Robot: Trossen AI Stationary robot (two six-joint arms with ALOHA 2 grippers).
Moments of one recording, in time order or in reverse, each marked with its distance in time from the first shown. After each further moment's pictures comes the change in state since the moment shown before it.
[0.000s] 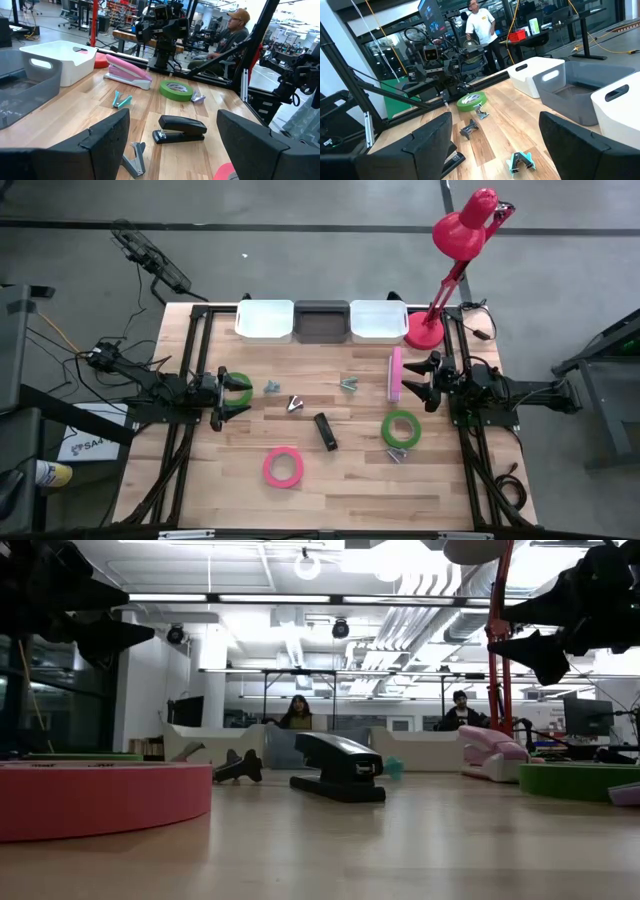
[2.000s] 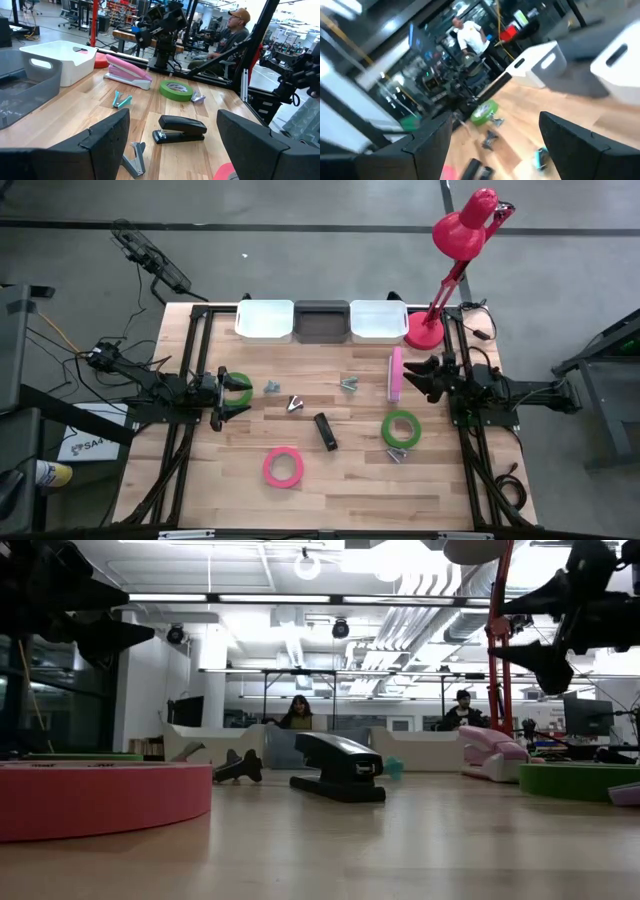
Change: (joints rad) left arm 0.000 0.000 0.000 0.000 0.000 0.000; right arm 0.000 0.000 -0.003 0.031 0.063 0.386
